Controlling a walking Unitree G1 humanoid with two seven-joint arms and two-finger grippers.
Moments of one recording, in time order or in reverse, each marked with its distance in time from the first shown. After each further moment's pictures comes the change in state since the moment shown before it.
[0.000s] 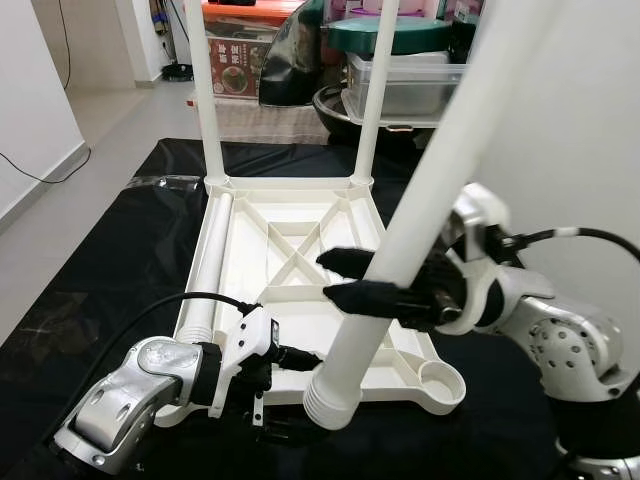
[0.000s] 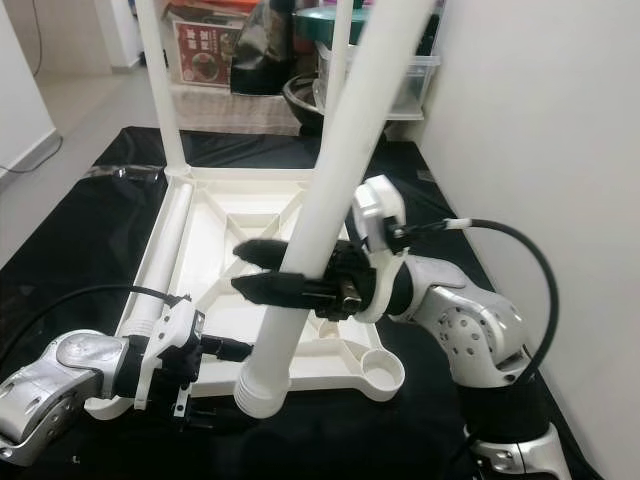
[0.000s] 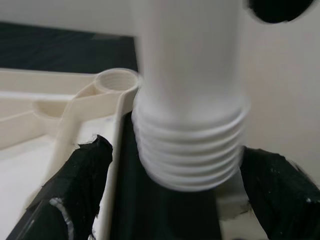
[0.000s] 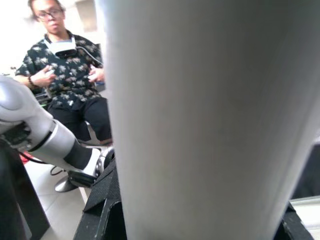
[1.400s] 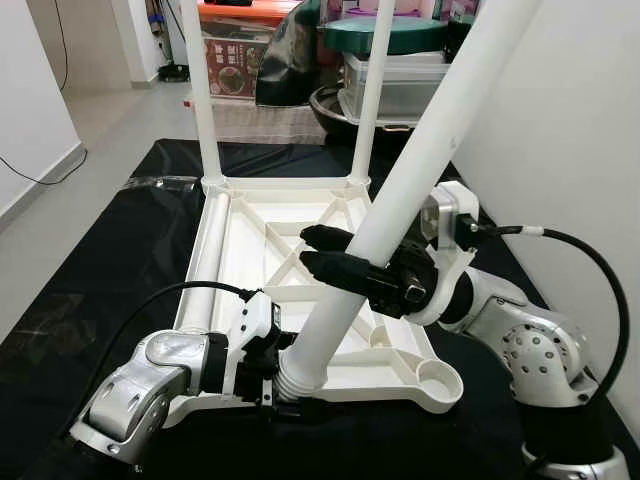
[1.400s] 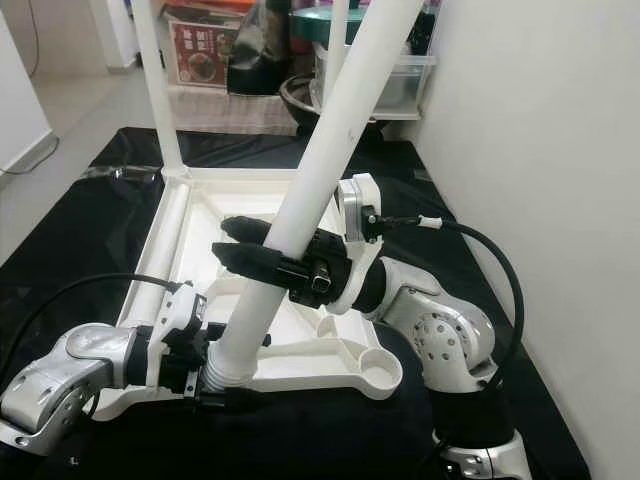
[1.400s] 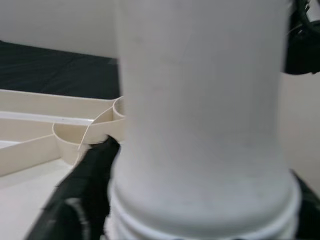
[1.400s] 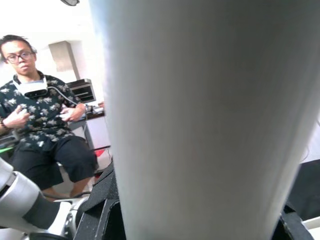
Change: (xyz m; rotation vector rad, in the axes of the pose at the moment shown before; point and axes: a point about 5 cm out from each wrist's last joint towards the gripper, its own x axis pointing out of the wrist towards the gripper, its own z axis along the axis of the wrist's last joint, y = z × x) left arm 0.007 0.015 0.003 -0.050 -0.115 0.108; right arm 0.018 -0.007 0.000 0.007 -0.178 -0.104
